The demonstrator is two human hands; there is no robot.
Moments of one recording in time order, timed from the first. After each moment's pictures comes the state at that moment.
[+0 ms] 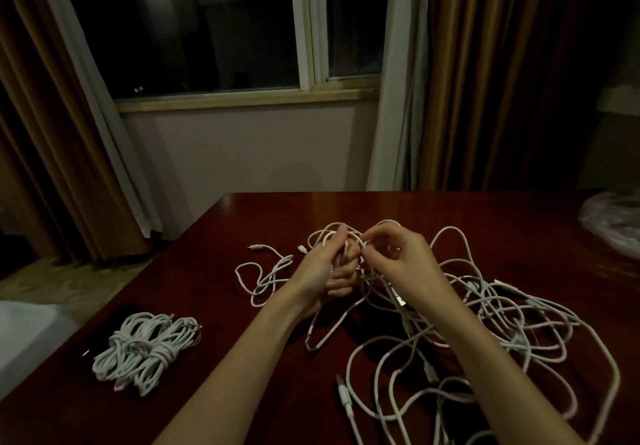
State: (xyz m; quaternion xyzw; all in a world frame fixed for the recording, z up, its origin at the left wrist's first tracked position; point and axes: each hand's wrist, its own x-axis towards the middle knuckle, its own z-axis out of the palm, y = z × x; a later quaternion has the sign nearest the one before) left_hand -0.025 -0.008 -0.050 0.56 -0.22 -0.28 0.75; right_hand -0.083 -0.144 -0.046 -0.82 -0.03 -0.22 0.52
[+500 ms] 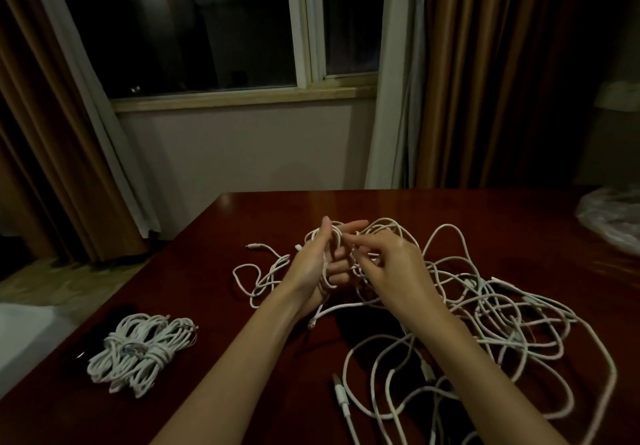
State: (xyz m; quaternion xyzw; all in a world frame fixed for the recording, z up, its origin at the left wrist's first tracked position) left_hand -0.020 -0.012 -0.052 0.53 -0.19 -0.25 0.79; right_hand -0.088 -0.130 -0.048 -0.88 -0.04 -0.28 0.38
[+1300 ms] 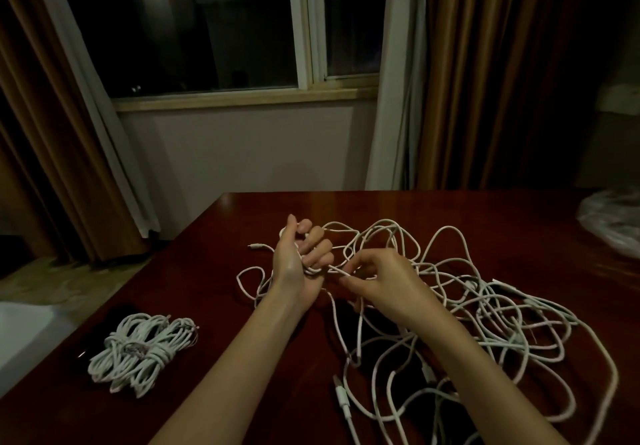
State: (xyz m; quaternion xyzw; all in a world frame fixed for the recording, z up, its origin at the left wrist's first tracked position) left_hand -0.013 -0.004 -0.047 0.29 -0.07 -0.18 0.94; right_hand -0.089 -0.130 -0.047 -0.90 -0.03 -0.10 0.43
